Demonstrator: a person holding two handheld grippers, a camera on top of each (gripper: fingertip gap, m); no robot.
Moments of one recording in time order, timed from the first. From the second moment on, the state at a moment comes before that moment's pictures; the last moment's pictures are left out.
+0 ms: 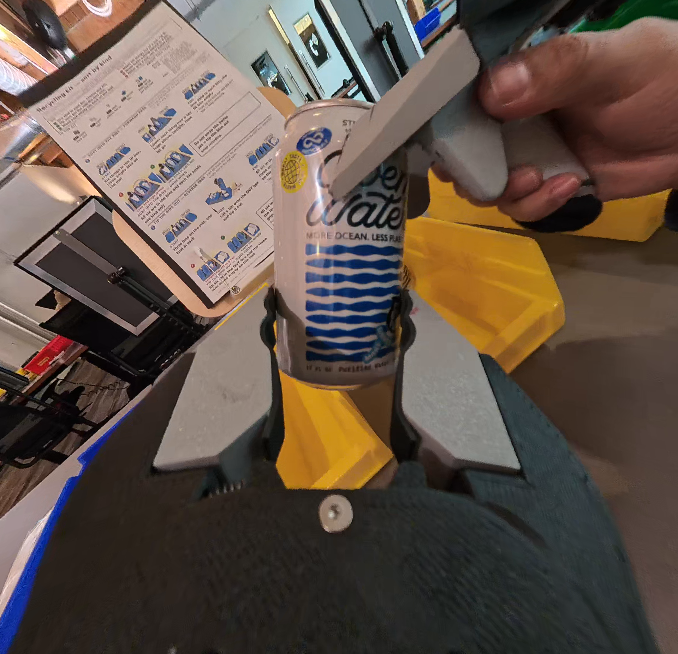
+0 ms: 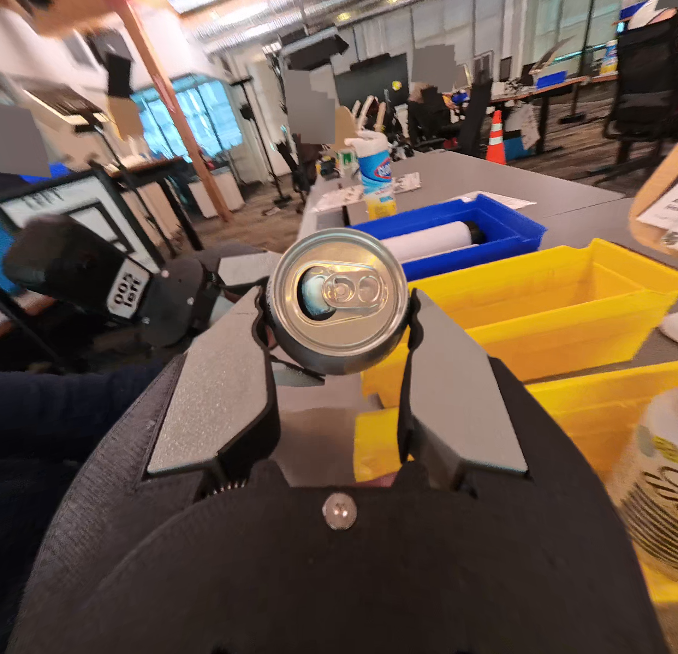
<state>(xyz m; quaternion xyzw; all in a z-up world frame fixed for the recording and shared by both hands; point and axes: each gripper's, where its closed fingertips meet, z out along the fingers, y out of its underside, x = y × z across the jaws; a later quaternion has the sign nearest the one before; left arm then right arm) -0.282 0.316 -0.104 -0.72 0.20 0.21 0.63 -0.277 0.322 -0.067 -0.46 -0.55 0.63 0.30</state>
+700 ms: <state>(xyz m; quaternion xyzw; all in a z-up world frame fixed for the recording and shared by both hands) -0.373 0.280 -0.081 -0.74 0.04 0.20 0.64 -0.243 0.415 -0.067 -0.59 -0.46 0.49 0.44</state>
